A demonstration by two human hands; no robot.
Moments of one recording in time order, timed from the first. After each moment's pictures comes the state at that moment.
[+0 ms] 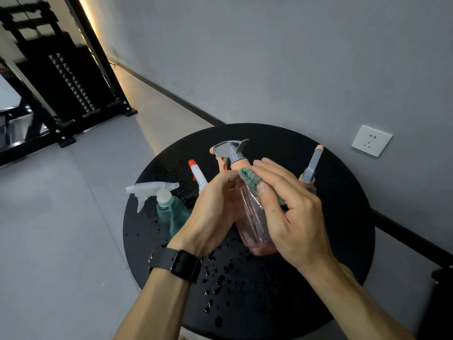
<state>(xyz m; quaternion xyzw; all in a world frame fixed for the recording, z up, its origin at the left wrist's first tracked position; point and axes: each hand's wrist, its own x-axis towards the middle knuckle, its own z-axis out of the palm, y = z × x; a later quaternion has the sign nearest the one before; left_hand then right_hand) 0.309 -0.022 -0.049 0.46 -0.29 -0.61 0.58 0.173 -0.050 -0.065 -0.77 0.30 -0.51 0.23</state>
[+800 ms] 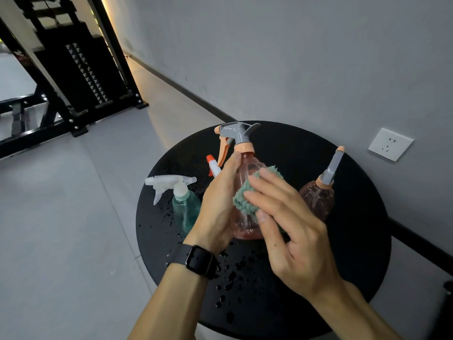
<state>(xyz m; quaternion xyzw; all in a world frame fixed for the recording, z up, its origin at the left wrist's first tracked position) 0.321 -0.012 -0.049 0.46 -0.22 -0.58 0.63 0.188 -0.021 -0.072 -0.82 0.21 -0.49 0.19</state>
